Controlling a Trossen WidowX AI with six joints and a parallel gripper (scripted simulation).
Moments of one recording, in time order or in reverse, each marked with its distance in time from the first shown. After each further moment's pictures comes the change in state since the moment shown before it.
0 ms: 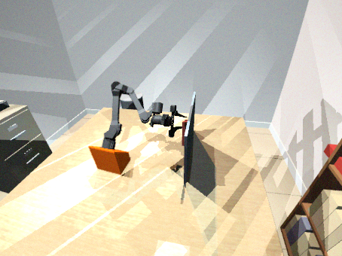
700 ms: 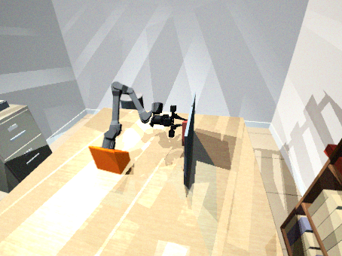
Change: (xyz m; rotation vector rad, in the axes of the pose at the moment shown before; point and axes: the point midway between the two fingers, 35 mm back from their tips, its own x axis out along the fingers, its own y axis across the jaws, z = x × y) arm 0.000 0.000 -0.001 0.002 0.003 0.000
